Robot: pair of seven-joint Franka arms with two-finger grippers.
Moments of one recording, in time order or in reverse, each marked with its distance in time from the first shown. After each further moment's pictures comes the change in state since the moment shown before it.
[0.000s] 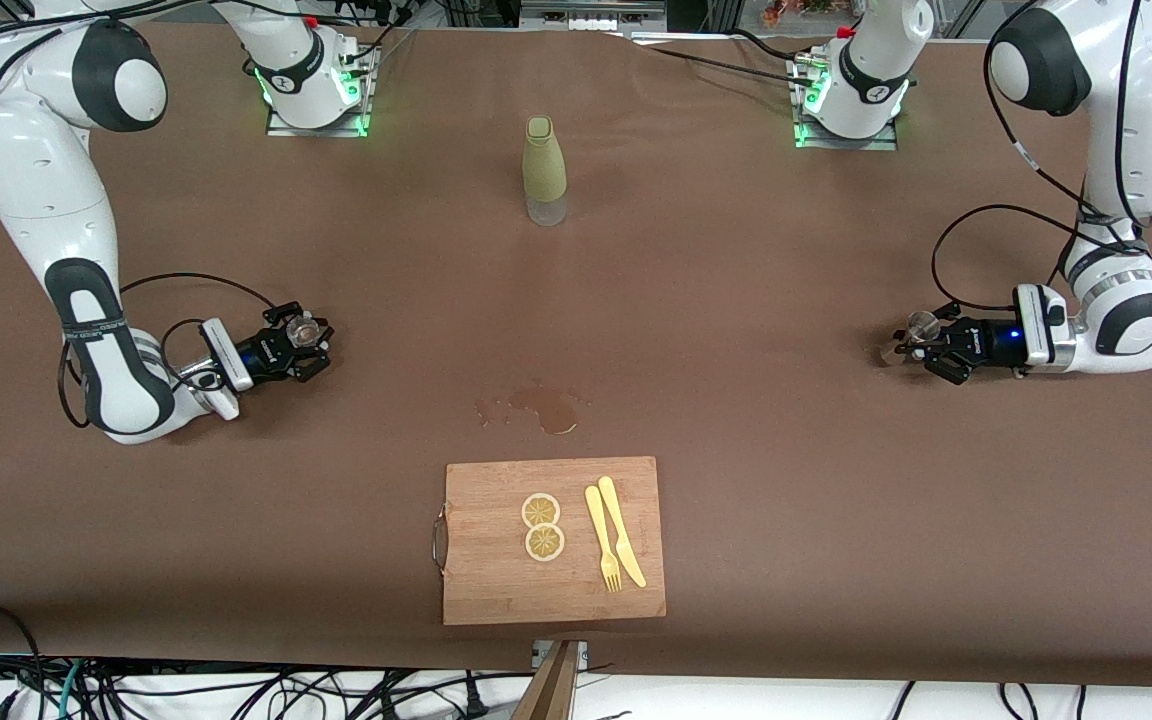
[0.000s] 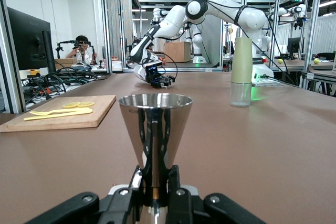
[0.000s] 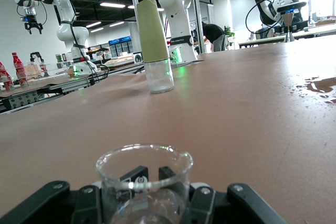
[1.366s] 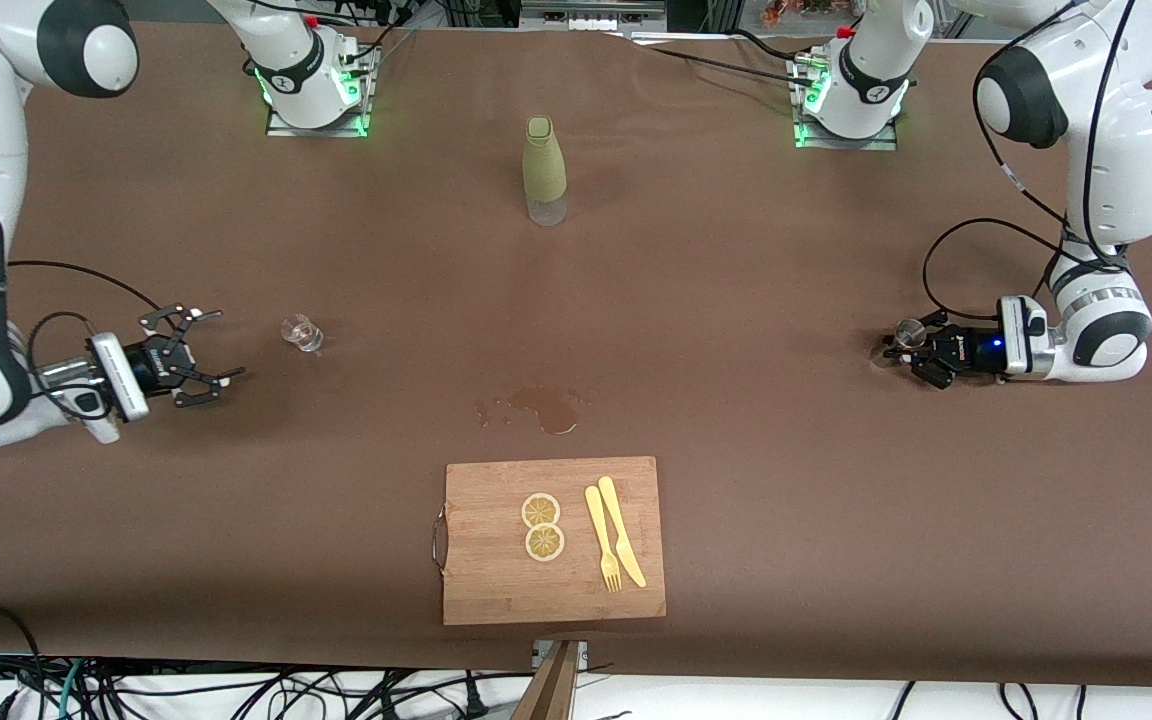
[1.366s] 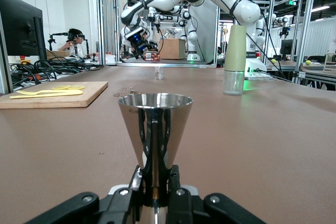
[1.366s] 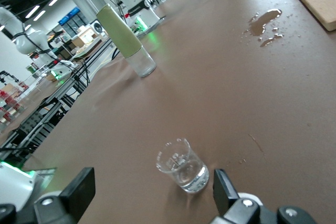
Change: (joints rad) left arm 0.007 0.112 -0.001 0.069 0.000 -0.009 0.021; right arm -0.004 -0.223 -0.141 0.149 -0.078 -0.105 0.581
